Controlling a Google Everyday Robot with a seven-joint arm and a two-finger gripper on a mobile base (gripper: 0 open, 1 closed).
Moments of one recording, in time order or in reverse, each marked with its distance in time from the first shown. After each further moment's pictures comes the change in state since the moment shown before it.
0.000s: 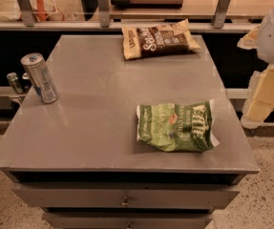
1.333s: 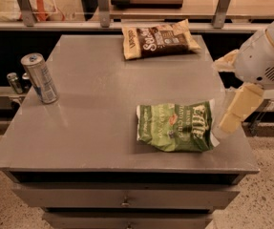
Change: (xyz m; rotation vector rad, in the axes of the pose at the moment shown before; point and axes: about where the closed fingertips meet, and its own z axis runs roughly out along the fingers) arm -0.029 0.014 0.051 -0.148 -0.264 0.040
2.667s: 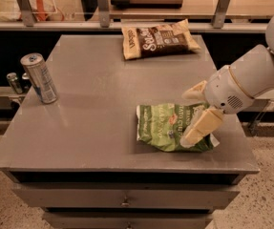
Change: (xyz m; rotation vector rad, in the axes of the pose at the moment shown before) arm -0.005 0.003 0.091 -0.131 -0.165 0.042
